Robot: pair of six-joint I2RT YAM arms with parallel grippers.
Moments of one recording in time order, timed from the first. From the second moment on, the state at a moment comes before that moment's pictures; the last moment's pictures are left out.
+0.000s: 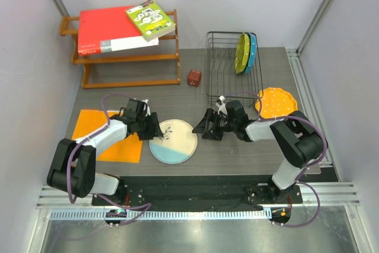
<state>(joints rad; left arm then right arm) -0.31 1.37 0.68 -0.36 0.23 -0.48 0.52 1.68 0.60 0.42 -0.60 0.88</state>
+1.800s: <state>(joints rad) -0.21 1.48 0.67 -0.24 0.29 -0.49 0.60 1.78 0.62 0.58 -0.59 1.01</state>
